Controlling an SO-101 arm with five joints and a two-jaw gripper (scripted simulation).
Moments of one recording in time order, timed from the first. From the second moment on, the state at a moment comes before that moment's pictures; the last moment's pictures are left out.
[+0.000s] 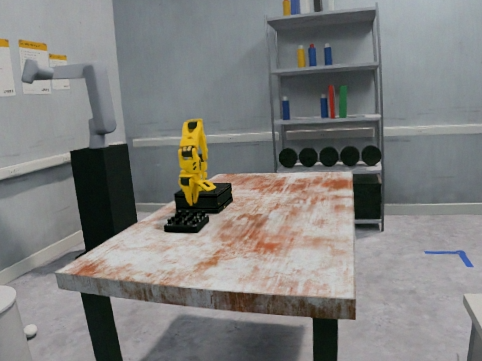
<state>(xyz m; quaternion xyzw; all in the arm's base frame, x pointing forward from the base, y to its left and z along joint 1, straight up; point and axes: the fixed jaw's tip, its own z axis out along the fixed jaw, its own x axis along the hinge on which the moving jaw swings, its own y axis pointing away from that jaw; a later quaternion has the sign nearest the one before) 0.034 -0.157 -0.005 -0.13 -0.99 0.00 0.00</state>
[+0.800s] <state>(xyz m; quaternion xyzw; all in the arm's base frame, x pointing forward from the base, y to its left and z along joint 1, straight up) 0.027 -0.158 -0.005 0.22 -0.98 0.00 0.00</state>
